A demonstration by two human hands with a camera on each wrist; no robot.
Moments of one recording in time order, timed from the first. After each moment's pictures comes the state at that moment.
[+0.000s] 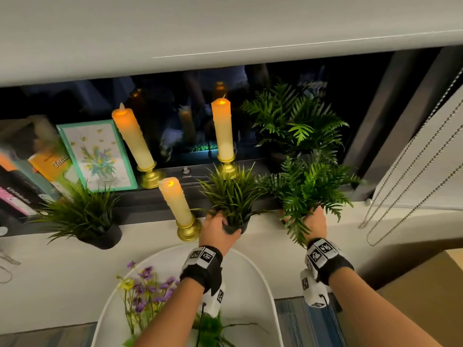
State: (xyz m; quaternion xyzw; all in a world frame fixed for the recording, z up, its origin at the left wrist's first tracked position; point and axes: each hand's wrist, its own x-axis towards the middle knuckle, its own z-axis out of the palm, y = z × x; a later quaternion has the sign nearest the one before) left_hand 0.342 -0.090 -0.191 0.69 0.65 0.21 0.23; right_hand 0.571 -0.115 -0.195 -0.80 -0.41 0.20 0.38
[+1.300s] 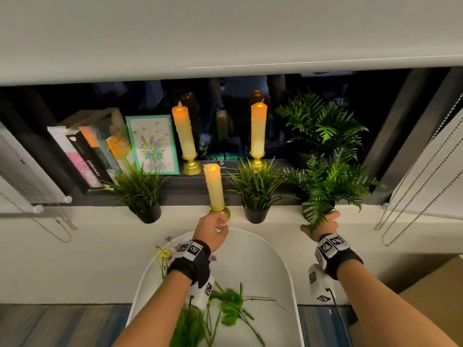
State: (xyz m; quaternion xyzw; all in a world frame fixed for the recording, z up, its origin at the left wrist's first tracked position) left_hand 0.240 -0.138 -0.179 0.68 0.61 0.28 0.29; right_hand 0.532 -0.146 -0.188 -0.86 -0.31 0.30 0.28
